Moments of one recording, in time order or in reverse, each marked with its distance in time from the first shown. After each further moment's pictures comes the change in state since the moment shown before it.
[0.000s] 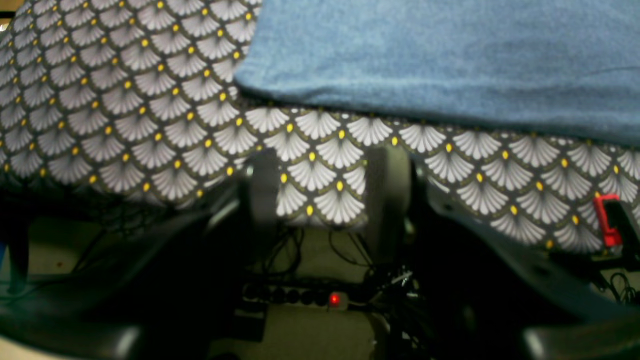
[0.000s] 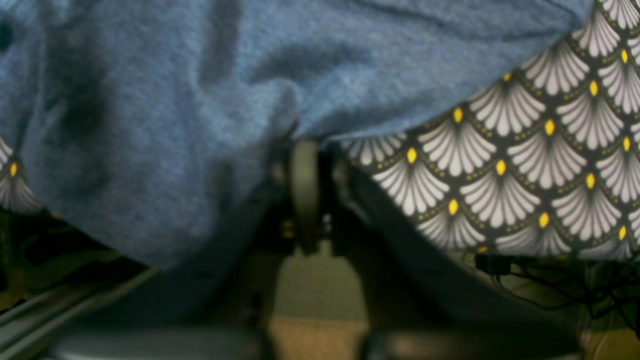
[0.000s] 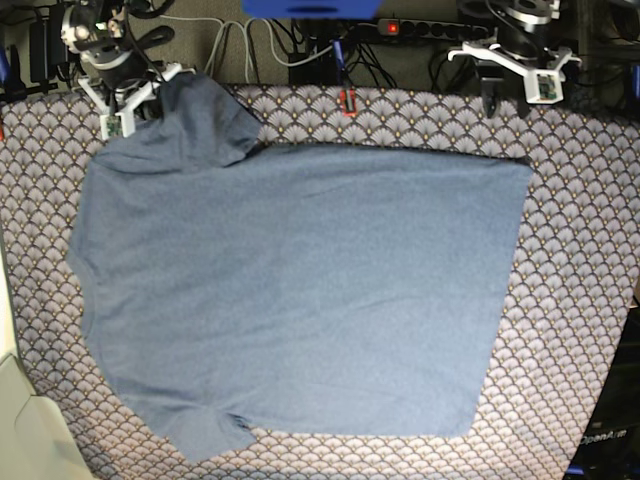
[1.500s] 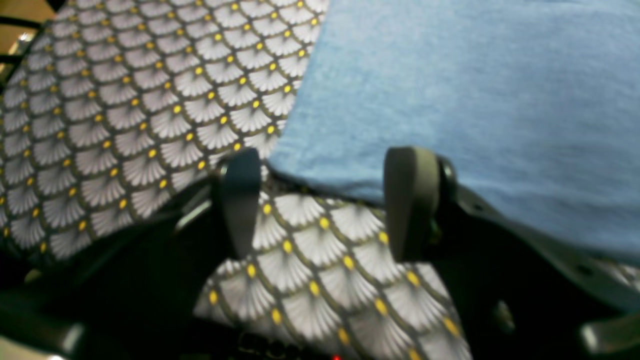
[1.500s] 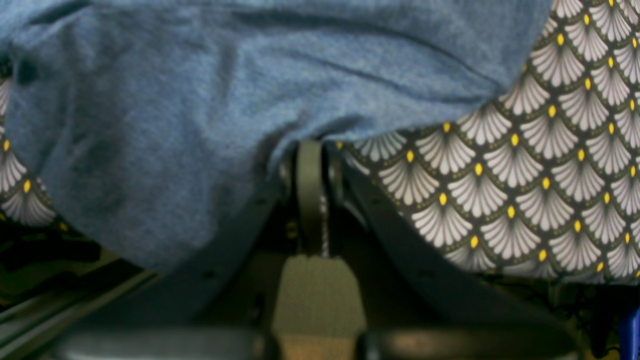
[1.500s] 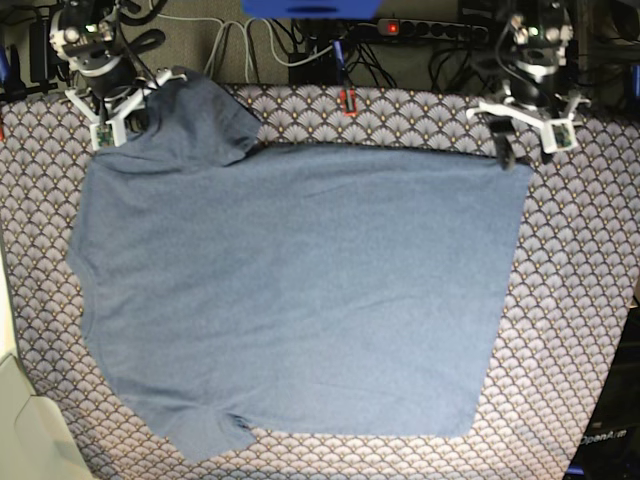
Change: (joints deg) left arm -15.6 2.4 -5.2 -10.4 0.0 0.0 0.1; right arm -0.3 1.6 0.2 5.2 -0.3 0.2 -0.6
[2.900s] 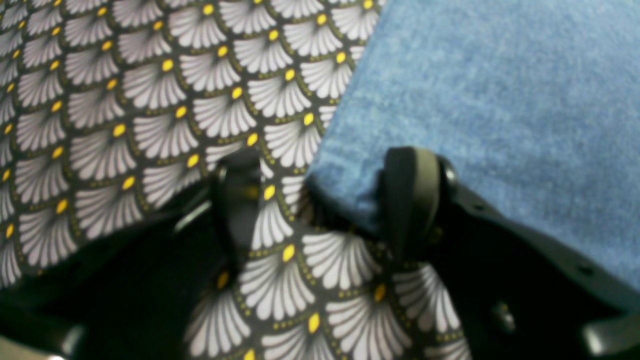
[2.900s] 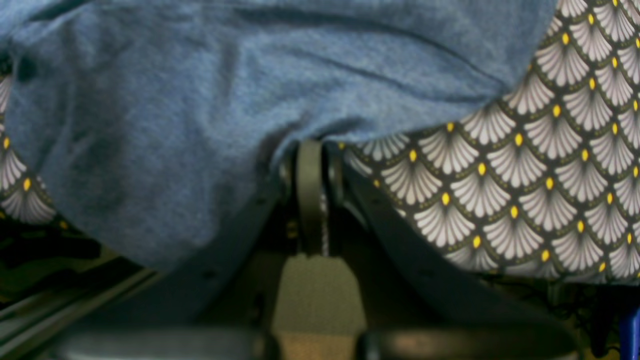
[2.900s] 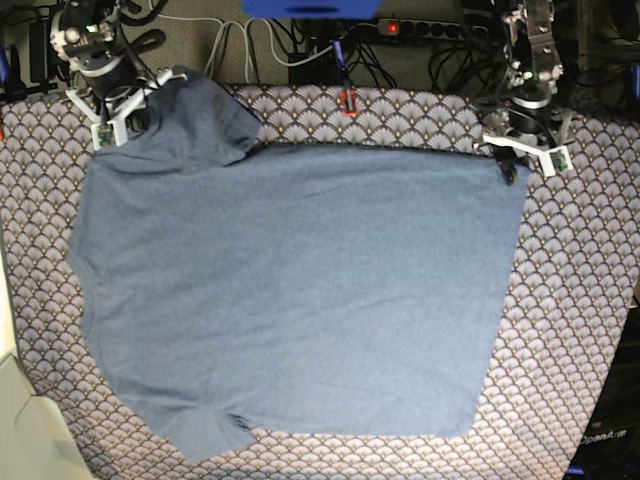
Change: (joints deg) left arm -13.0 1.5 -1.9 -18.6 0.7 -0.4 -1.3; right arm 0.1 0.0 -0.2 -0.1 -0.2 0.0 -0.5
